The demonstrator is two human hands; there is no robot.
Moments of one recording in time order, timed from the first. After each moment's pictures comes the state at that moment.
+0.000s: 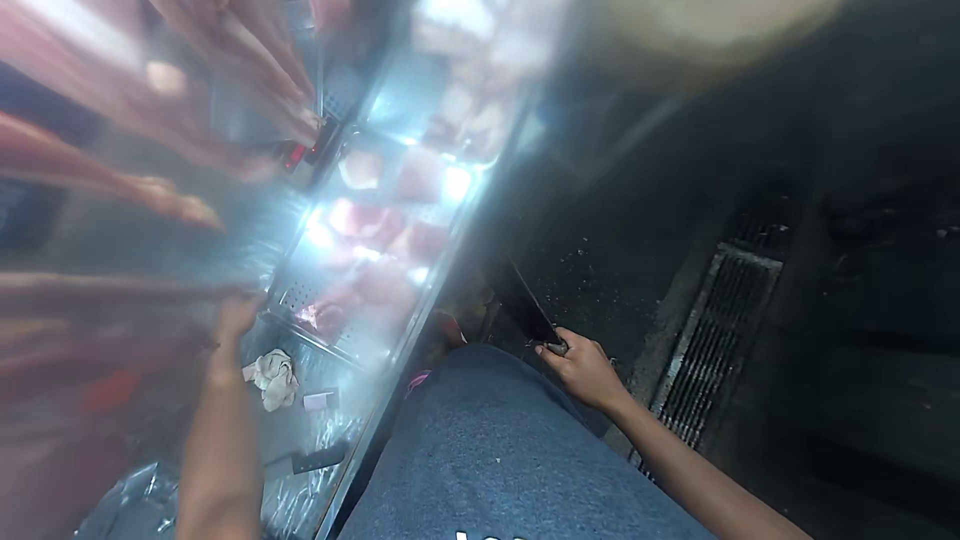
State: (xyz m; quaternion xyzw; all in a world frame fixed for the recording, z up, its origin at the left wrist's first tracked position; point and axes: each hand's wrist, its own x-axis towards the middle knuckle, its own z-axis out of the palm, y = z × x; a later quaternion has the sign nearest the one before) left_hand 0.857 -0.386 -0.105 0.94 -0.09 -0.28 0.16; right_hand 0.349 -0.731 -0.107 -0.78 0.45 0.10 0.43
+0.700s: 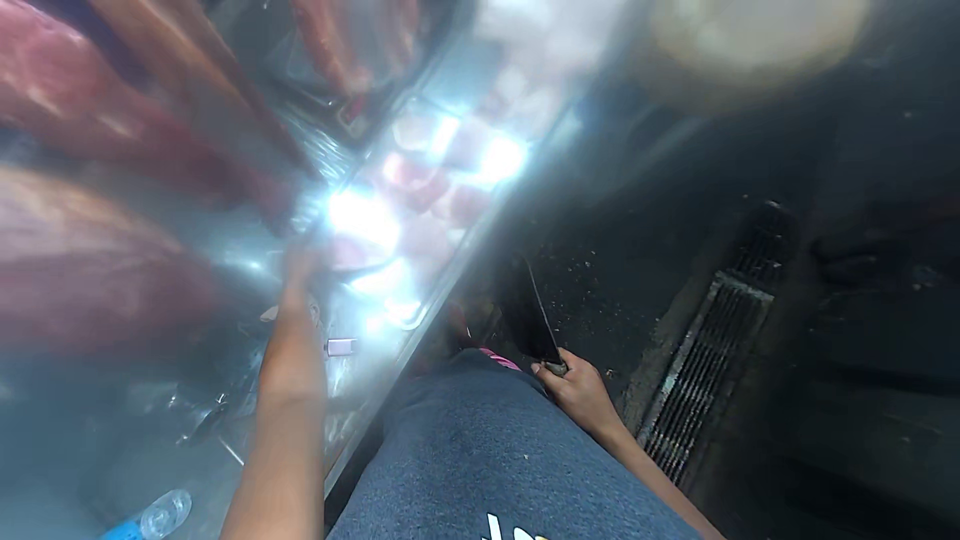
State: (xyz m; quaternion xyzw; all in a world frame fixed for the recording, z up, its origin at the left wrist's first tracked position) left_hand 0.813 -0.344 -0.157 0.92 -0.04 -0.25 0.31; right_hand 0.314 -0.577 -0.097 -0.77 0.45 0.03 0.45
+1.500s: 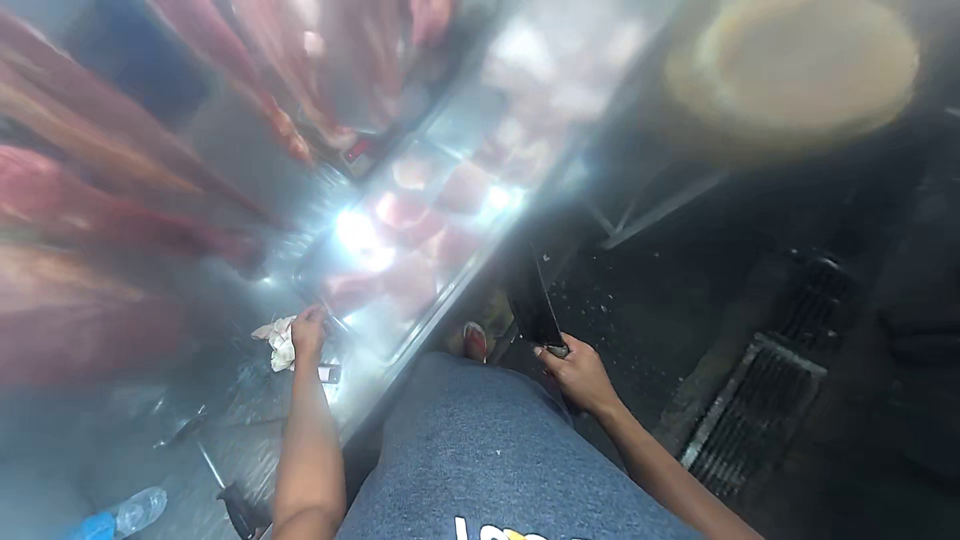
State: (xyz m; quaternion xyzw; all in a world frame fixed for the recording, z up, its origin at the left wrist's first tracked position) left_hand 0.698 -0.364 -0.167 0.84 0.16 -0.19 0.49; right_hand 0.367 -0.736 -0.115 -0.76 0.42 0.06 0.49
